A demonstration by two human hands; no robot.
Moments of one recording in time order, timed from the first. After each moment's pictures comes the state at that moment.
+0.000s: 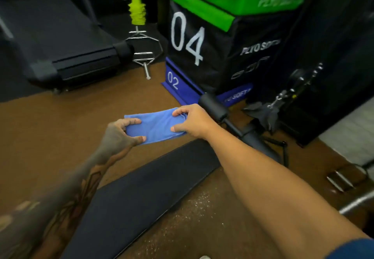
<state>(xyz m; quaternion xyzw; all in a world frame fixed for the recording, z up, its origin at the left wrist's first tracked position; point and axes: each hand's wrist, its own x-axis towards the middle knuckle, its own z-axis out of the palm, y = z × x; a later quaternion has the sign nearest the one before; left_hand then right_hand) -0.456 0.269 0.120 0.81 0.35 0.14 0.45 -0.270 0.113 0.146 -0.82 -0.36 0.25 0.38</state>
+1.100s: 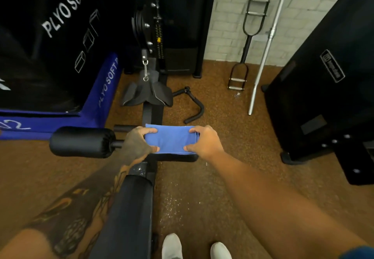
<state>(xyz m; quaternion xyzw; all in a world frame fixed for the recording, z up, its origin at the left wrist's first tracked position) -0.016 0.064 -0.028 0.92 -0.07 -0.18 0.35 -0.086 -0.156 -0.003 -0.90 0.20 0.12 0.37</state>
